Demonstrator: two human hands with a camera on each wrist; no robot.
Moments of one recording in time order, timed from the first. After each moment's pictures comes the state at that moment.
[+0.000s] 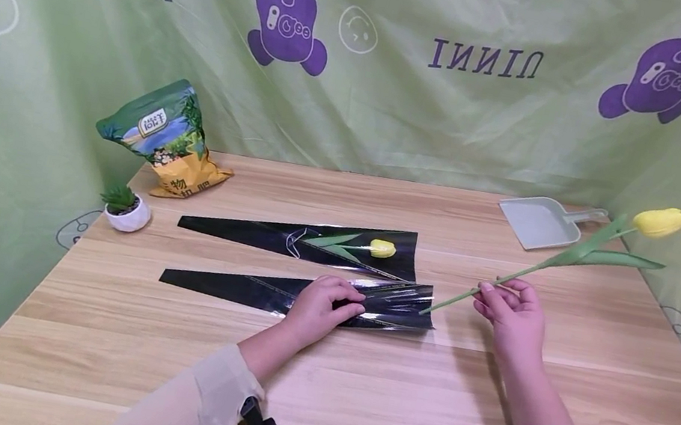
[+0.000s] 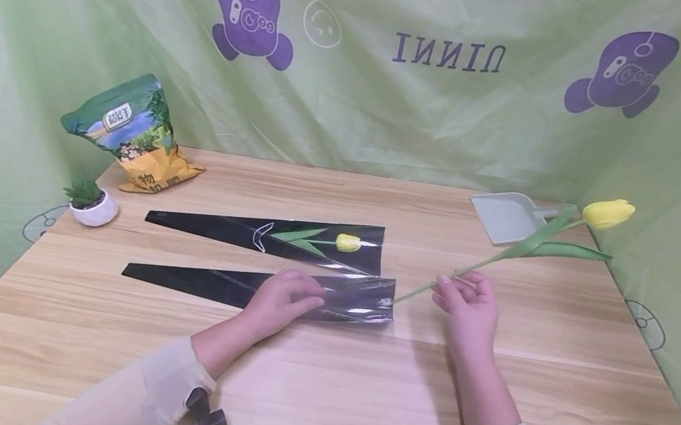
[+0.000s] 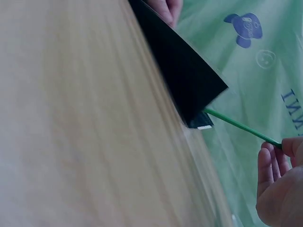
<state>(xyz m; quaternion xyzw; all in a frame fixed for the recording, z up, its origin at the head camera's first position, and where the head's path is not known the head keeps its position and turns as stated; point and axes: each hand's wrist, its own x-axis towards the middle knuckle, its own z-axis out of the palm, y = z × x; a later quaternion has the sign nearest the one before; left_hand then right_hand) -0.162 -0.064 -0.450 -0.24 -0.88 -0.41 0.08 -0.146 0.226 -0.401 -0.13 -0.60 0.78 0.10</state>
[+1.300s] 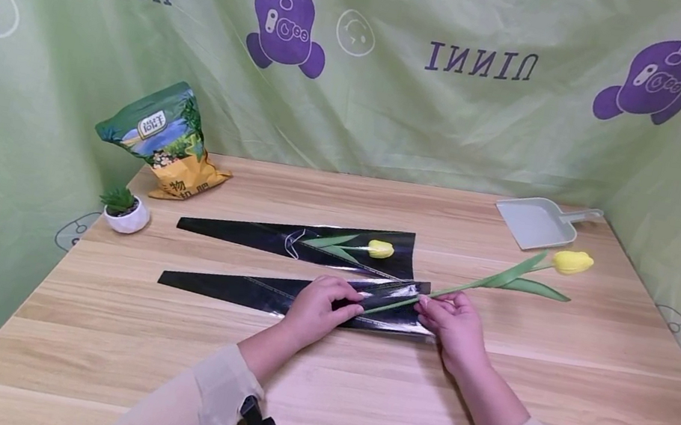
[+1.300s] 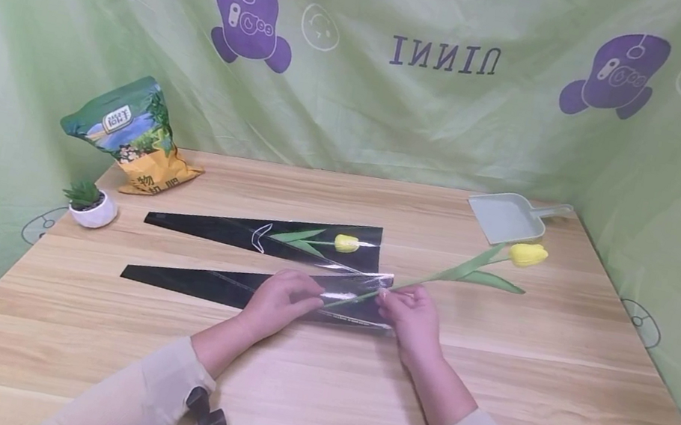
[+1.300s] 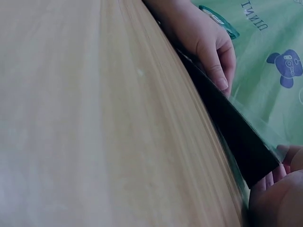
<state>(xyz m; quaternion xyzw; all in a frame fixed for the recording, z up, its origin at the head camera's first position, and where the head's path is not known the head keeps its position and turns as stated) -0.161 -0.063 -0.448 -0.25 -0.88 -0.40 0.08 -0.142 0.175 -0.425 -0.11 -0.62 0.77 -0.04</state>
